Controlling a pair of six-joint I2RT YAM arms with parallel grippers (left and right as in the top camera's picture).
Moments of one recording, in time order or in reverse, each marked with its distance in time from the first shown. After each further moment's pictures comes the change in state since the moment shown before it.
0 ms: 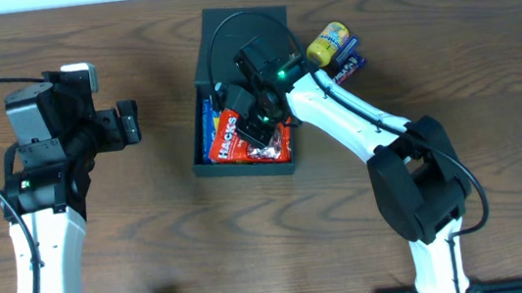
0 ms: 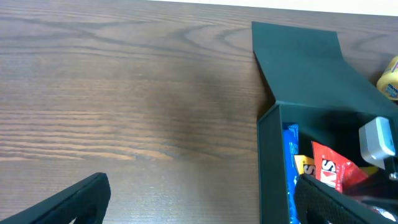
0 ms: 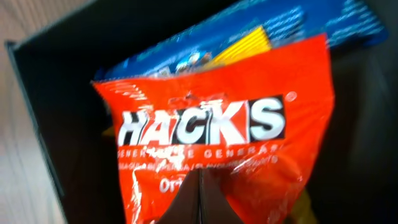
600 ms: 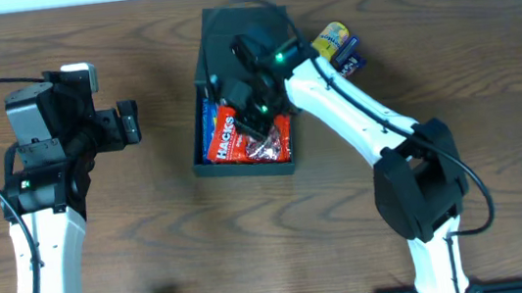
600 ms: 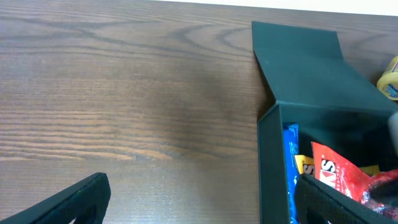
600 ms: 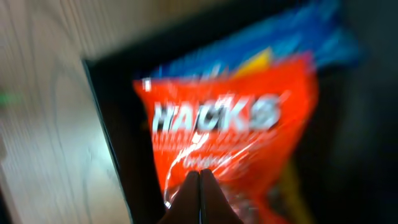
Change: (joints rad) left arm 0.000 0.000 0.000 0.000 0.000 0.000; right arm 0.001 0.012 0.219 -0.193 -0.026 -0.042
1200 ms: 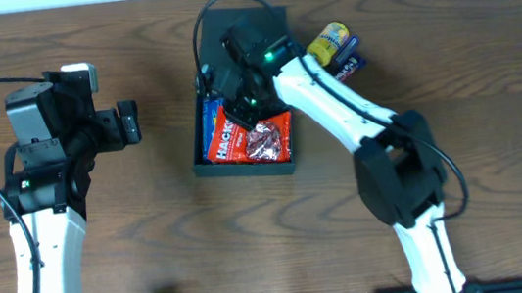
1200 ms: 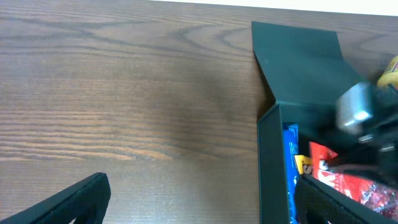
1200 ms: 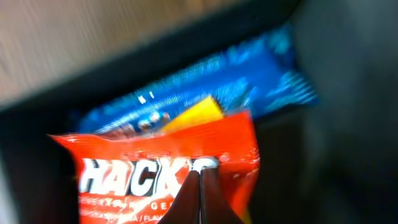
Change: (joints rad) left arm 0.000 0.000 0.000 0.000 0.000 0.000; right arm 0.000 0.138 0.024 0.120 0.048 0.027
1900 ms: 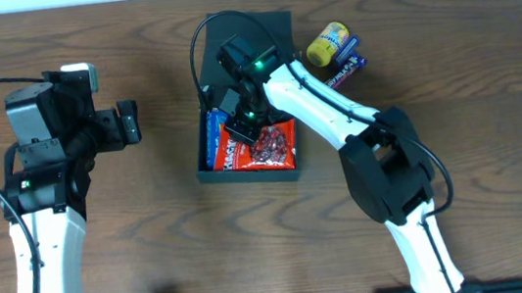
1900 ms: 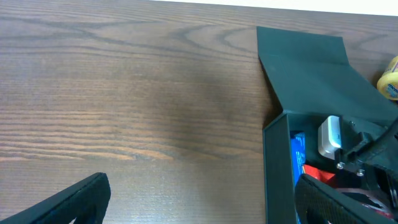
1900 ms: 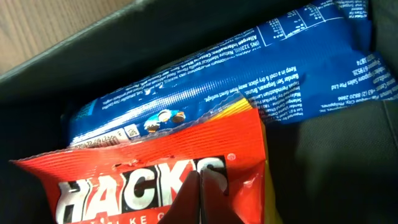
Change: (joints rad) left arm 0.000 0.000 0.000 0.000 0.000 0.000; right arm 0.024 0.030 0.009 -0.092 -0.014 -0.008
